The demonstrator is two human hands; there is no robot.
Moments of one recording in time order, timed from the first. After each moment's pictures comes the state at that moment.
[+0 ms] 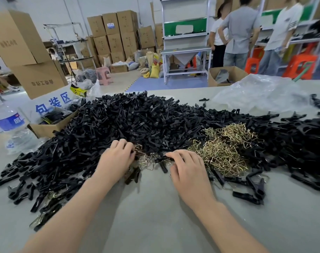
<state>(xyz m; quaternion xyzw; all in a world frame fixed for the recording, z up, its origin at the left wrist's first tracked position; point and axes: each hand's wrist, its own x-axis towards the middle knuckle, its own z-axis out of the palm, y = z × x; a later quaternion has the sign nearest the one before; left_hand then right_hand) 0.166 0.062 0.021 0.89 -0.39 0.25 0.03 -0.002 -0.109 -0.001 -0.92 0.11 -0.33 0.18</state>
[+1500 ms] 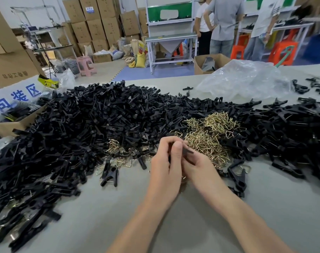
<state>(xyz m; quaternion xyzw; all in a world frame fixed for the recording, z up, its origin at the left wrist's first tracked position) 0.018 -0.073 0.017 0.68 -0.34 0.02 0.65 -0.039 -0.162 0.013 -0.68 0.11 -0.19 0.70</state>
